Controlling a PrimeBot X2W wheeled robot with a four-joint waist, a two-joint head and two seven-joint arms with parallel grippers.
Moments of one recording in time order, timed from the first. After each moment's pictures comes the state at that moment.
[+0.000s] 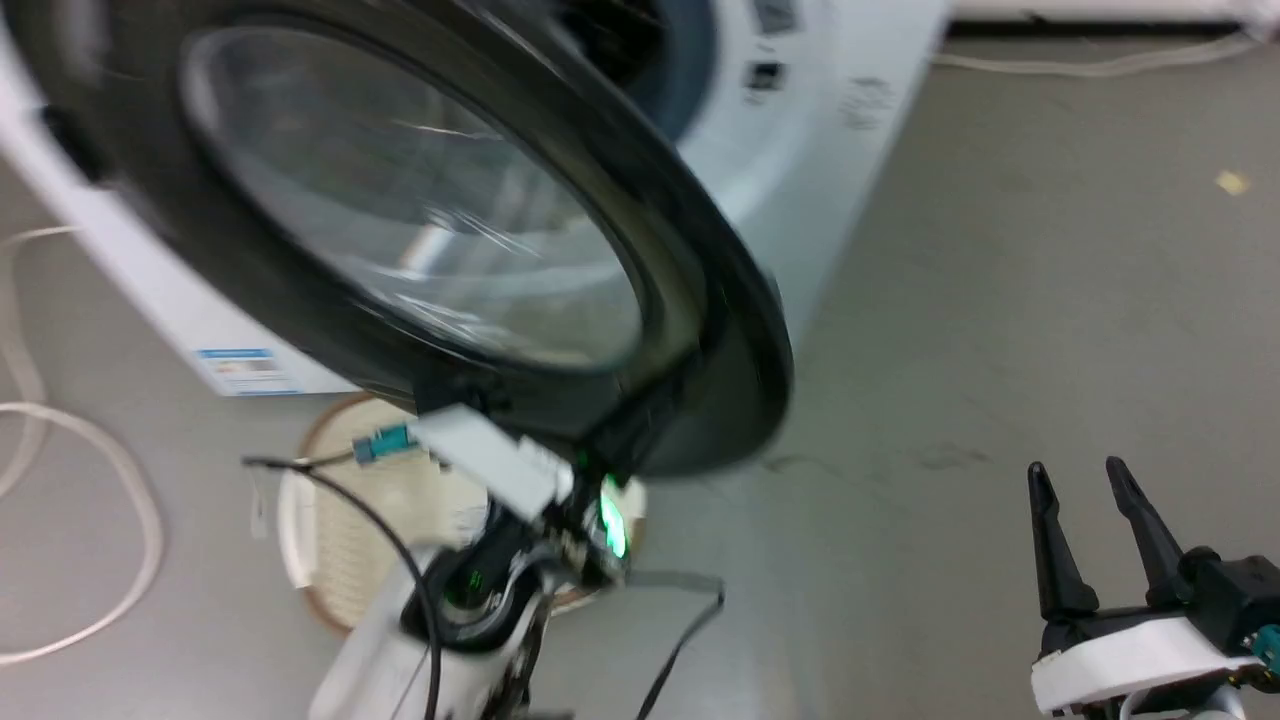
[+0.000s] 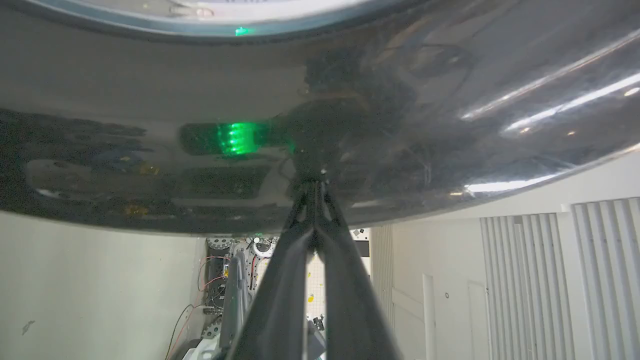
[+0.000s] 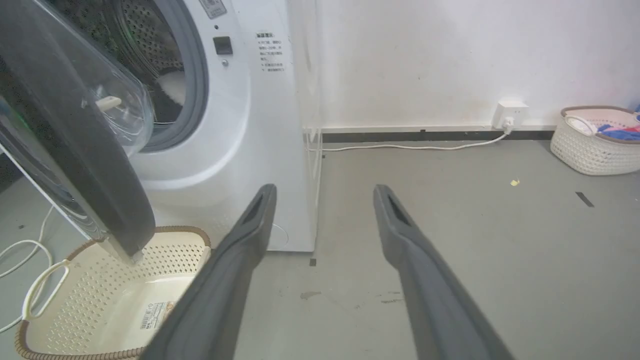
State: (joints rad) left arm -0.40 0.05 -0.36 0.20 -1.81 -0.09 0.33; right arm -0.06 -0.06 -0.11 0.15 0.11 0.13 -0.26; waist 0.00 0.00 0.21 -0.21
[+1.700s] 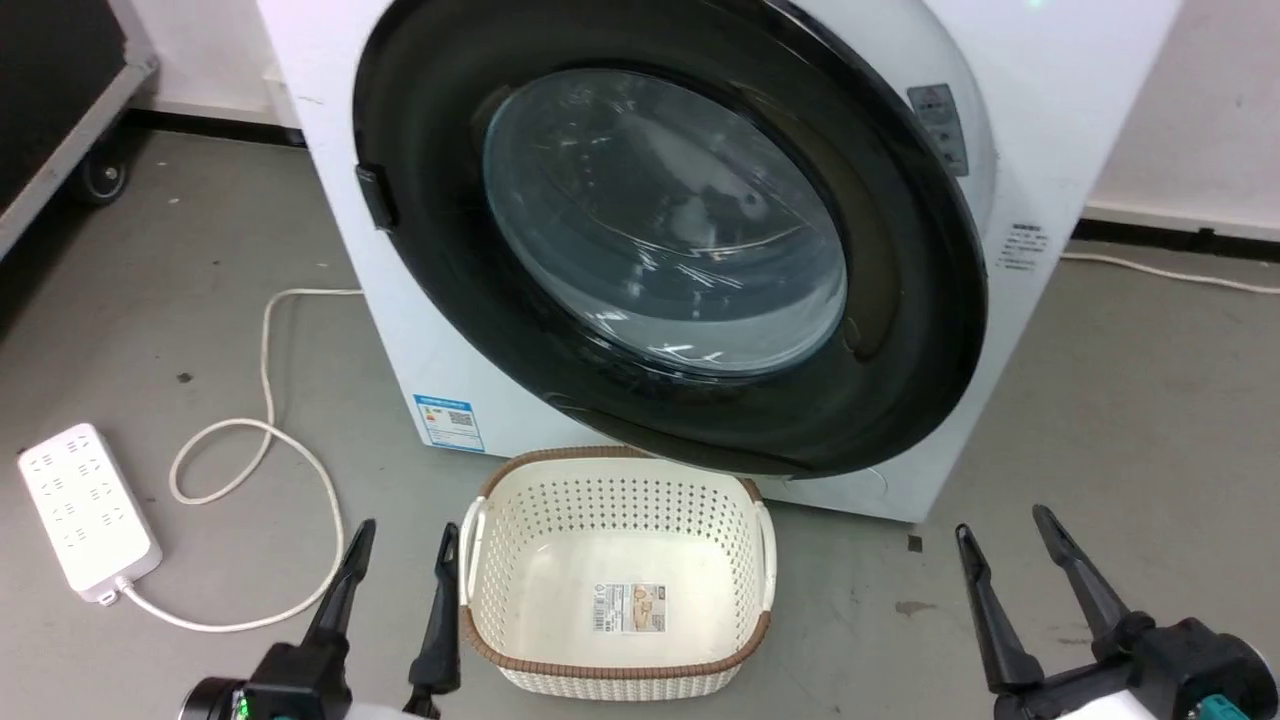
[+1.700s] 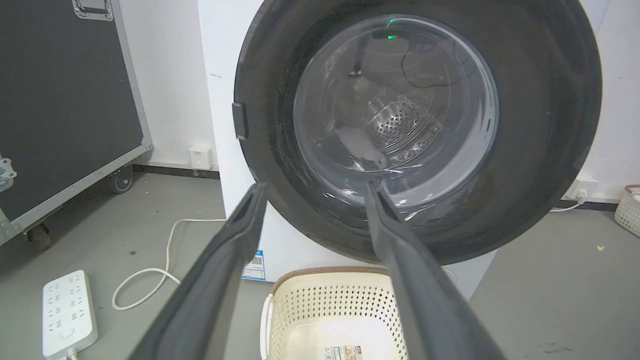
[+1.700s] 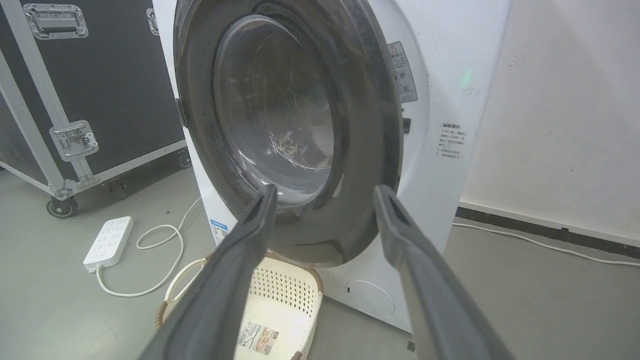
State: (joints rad) left arm 0.08 0.16 -0.17 -0.02 -0.21 0.05 -0.26; right arm 0.08 -0.10 0.03 0.01 0.10 0.13 -0.26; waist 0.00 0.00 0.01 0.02
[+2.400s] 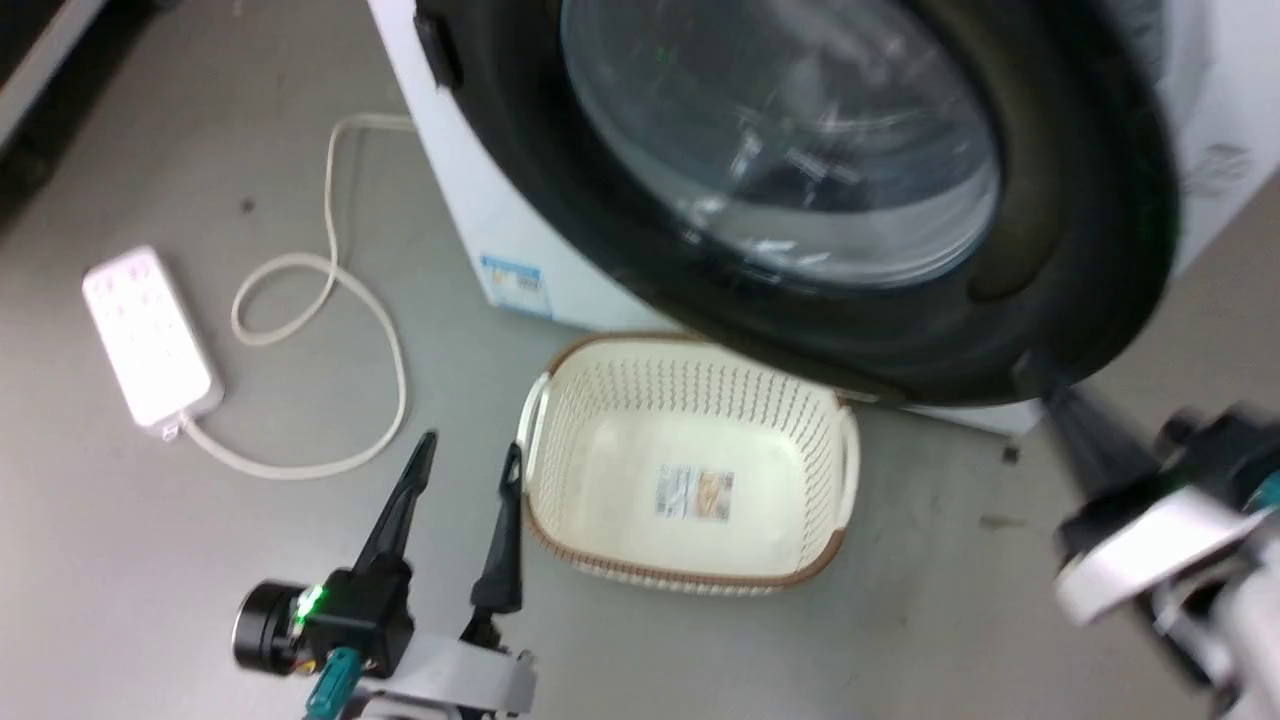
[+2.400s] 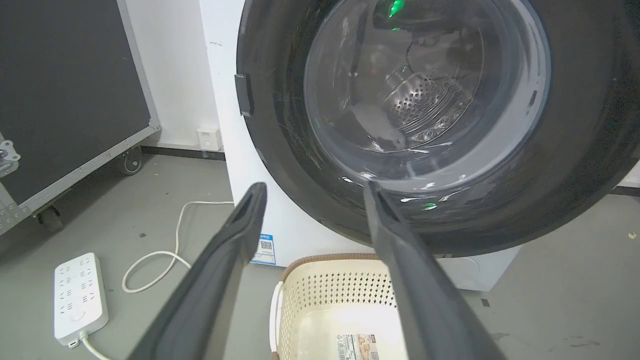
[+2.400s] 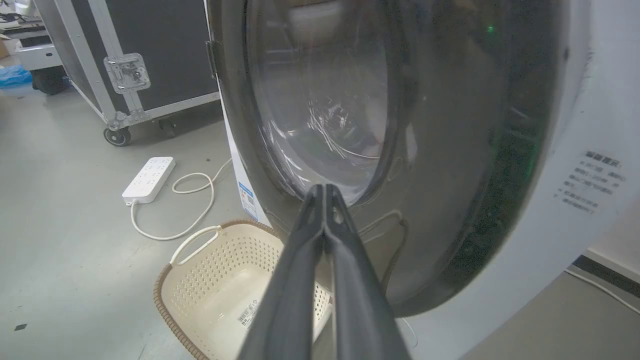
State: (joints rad) left arm -0.03 0.06 -0.17 -0.02 -0.10 -0.01 -0.26; right arm -0.25 -0.39 0.22 0.11 0.29 0.13 -0.17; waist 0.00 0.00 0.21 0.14
